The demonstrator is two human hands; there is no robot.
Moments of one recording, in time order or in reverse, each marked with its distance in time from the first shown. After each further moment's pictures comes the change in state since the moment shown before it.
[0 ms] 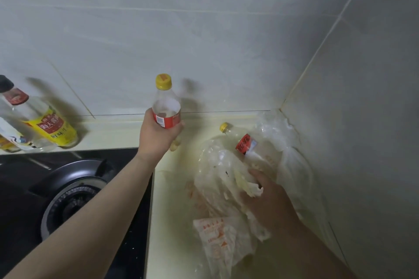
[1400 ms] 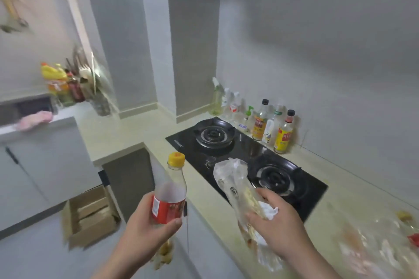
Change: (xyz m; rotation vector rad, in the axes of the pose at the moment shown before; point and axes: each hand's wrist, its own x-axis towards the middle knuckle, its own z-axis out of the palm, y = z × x) left_hand -0.628 -0.049 -0.264 0.087 0.791 -0.121; right_hand -0.348 -0.164 0.090 0.103 -0.600 -0.755
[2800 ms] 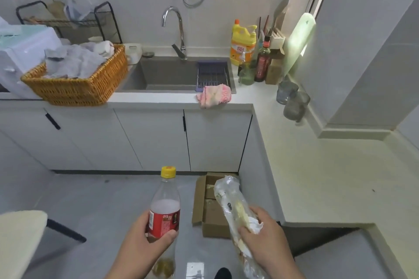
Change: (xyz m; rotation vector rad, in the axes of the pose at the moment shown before) left_hand 0.214 -0.366 -0.474 -0.113 0.624 -0.590; right_hand 0.267 -0.241 0.687 -0.183 -0.711 -0.075
